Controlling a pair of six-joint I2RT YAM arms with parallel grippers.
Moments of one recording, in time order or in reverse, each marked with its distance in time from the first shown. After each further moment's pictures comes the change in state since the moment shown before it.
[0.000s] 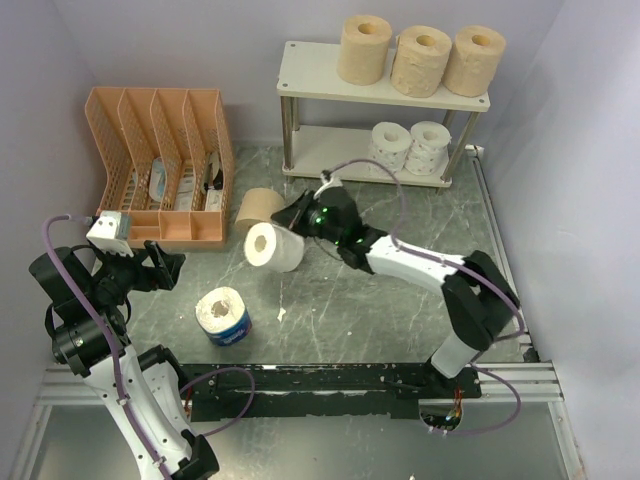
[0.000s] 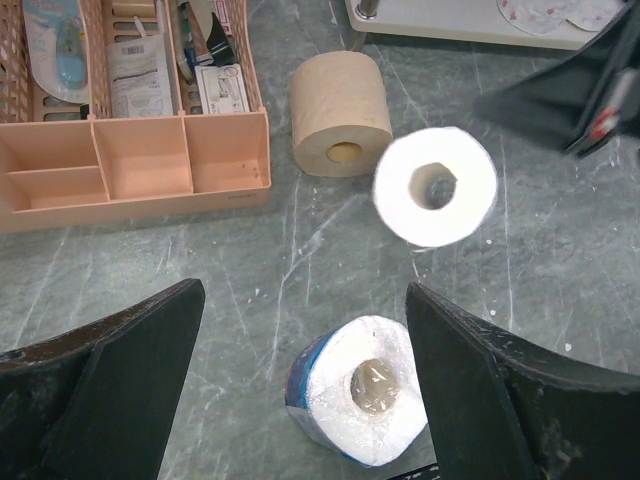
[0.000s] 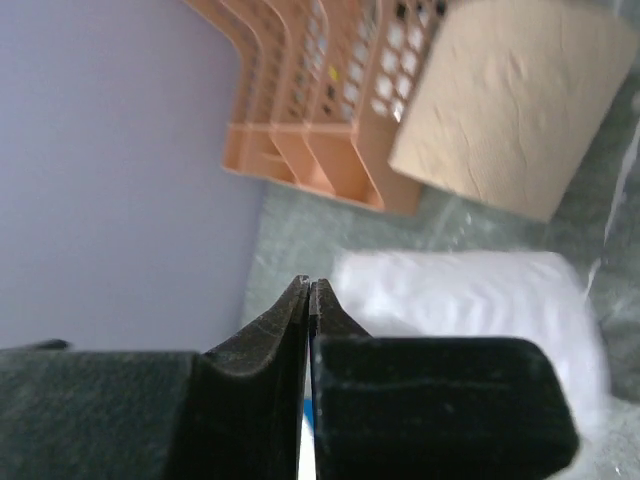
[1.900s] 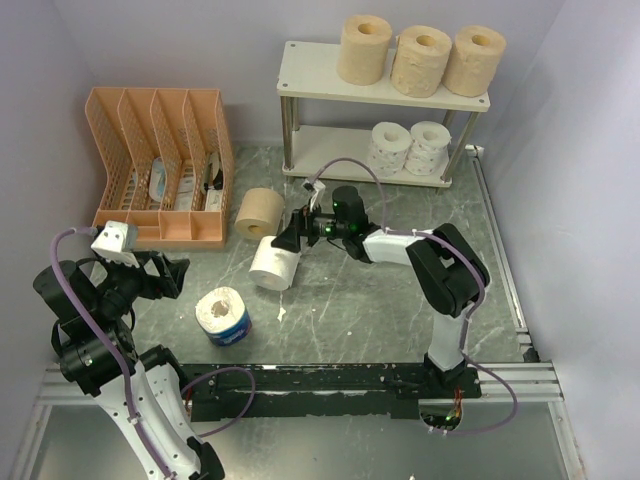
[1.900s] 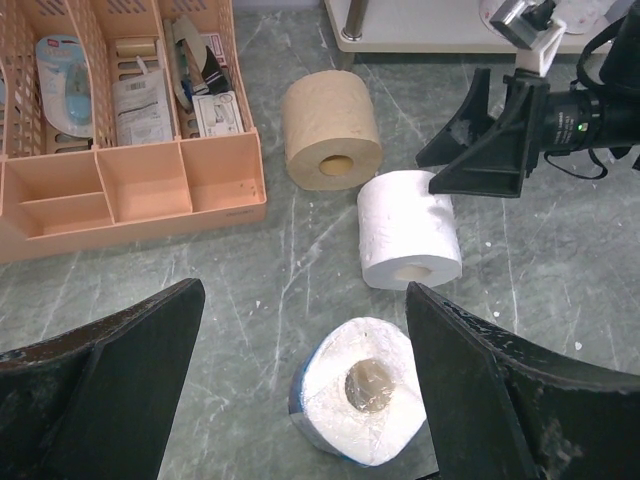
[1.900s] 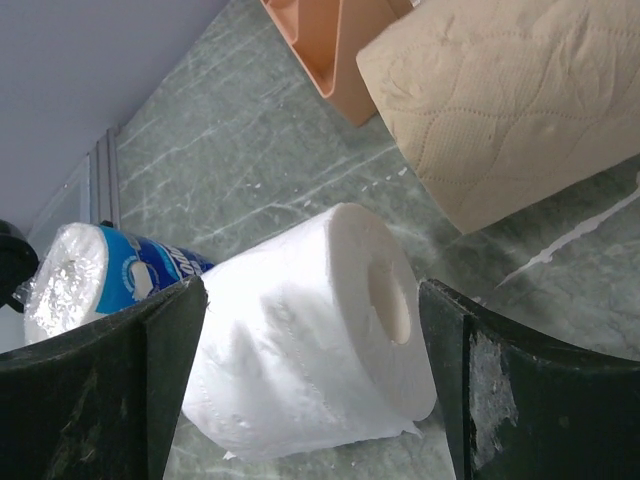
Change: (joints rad) left arm -0.002 -0.092 0.000 0.000 0.020 0.008; right arm -0.198 0.204 -0.024 0.235 -0.630 -0.584
